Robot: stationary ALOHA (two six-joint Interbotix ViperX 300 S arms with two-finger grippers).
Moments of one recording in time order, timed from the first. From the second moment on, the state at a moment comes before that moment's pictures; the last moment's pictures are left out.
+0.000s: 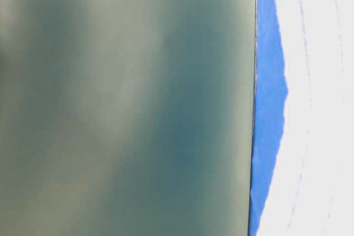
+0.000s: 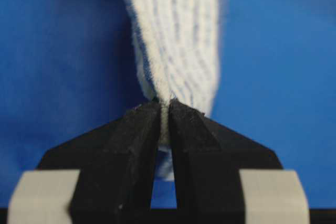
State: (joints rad) left arm -0.11 -0.55 1.15 -0.03 -0.12 -0.21; right arm 0.05 -0.59 1.10 0.38 0.15 0.01
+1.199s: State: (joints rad) left arm -0.31 -0.05 0.69 -0.03 -0.39 -0.14; right arm -0.43 -0.51 0.98 0.22 0.07 0.00
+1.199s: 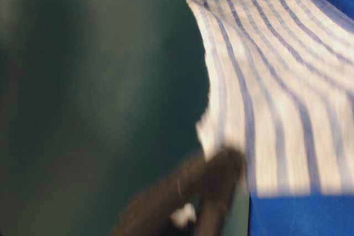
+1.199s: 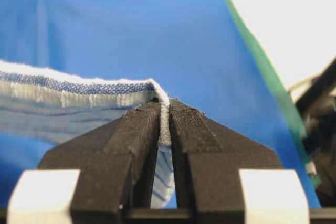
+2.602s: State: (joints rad) left arm -0.23 0.41 0.10 -0.03 -0.30 -0.01; right arm -0.52 -0.38 0.88 0.10 0.03 0.00
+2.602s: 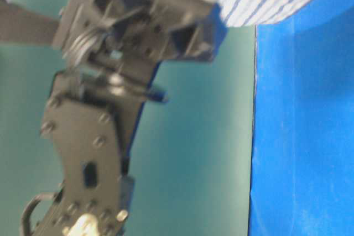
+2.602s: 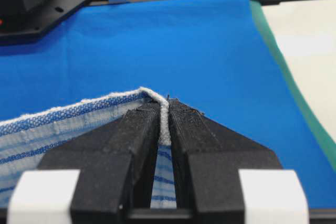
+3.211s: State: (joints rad) left arm -0.24 0.39 0.32 -0.03 -0.43 -0.06; right arm -0.48 -0.15 0.78 0.11 0.05 0.00
